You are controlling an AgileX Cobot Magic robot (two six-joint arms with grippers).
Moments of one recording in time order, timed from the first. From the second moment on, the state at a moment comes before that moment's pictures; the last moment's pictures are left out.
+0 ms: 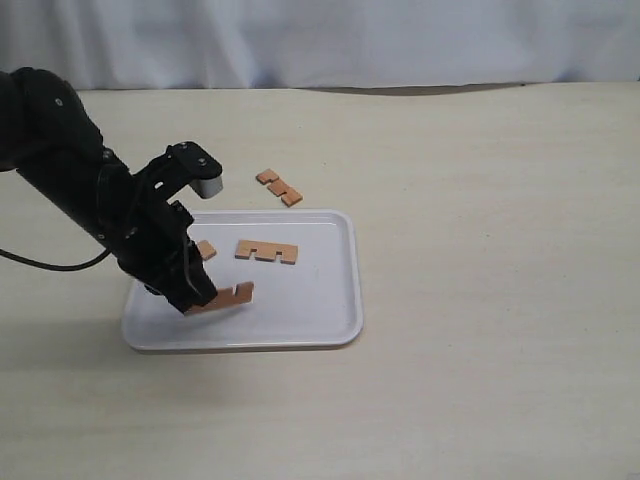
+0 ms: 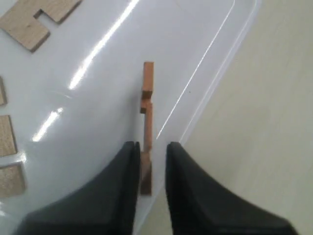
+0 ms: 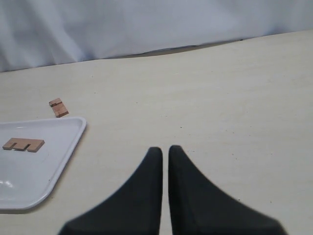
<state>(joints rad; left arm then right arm) -0.35 1.81 -0.99 -0.61 0.79 1.04 -0.15 0.00 0.00 -0.02 0.35 0.18</state>
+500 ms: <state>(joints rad) -0.35 1.69 -1.00 -0.76 0.43 1.00 -0.15 0.00 0.00 -0.02 0.35 0.18</state>
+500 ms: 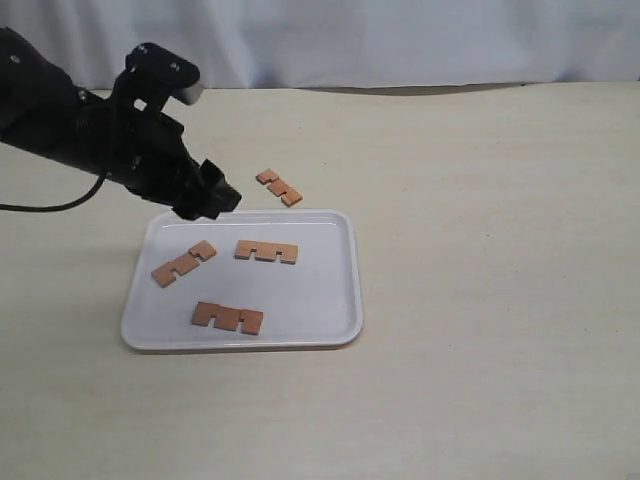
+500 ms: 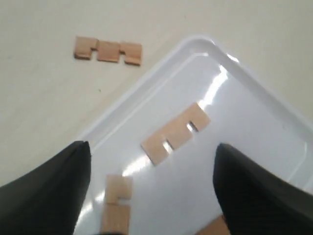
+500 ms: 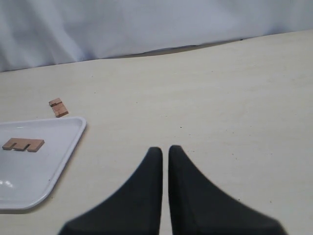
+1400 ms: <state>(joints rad) -0.49 2.13 -1.56 0.06 0.30 0.31 -0.15 0.00 0.00 -0.02 0.35 0.18</state>
